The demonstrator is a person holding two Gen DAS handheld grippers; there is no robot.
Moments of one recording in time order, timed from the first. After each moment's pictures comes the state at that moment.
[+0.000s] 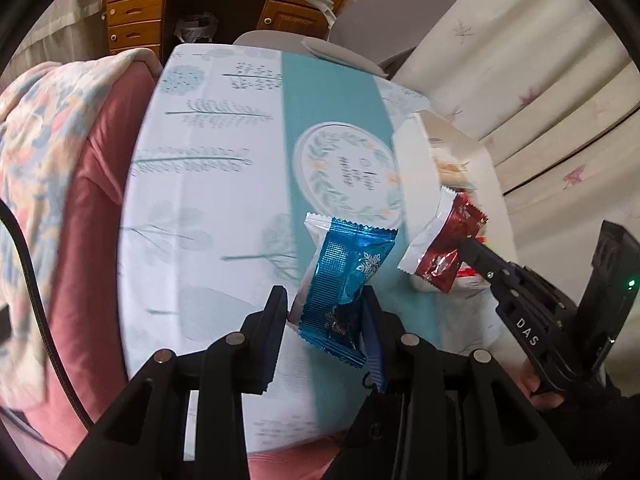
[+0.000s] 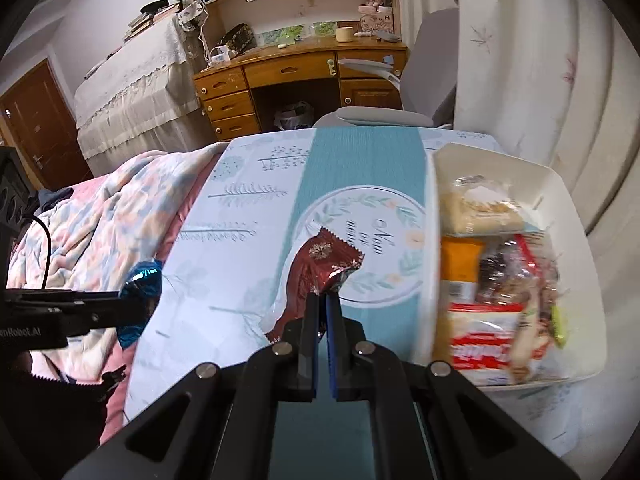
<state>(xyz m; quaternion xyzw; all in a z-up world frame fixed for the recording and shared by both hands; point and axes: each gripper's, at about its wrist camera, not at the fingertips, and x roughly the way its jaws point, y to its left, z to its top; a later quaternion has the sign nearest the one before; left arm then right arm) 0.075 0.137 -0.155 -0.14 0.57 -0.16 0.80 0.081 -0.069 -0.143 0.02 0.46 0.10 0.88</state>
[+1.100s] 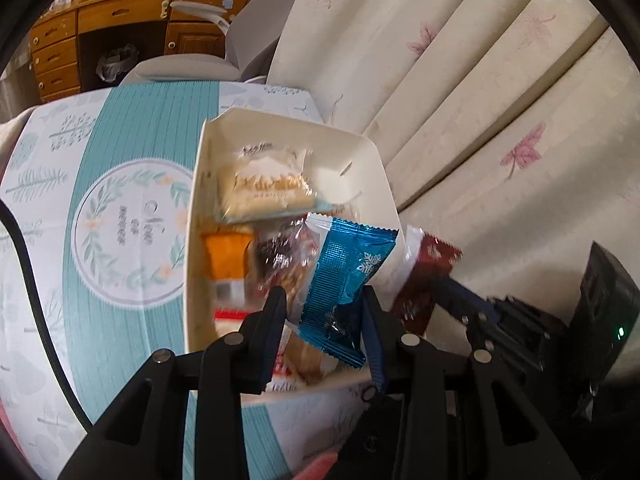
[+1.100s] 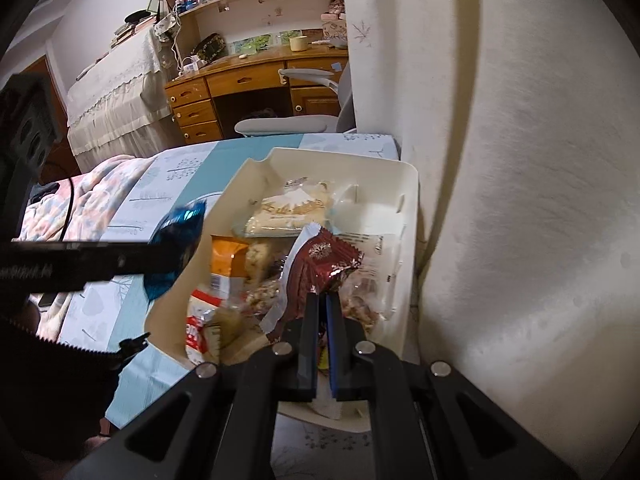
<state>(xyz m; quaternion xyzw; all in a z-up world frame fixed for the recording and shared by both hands) 0.130 -0.148 -0.145 -0.11 0.53 -0.22 0.81 0.094 -0.314 -0.137 -0.01 0.45 0.09 0.89</state>
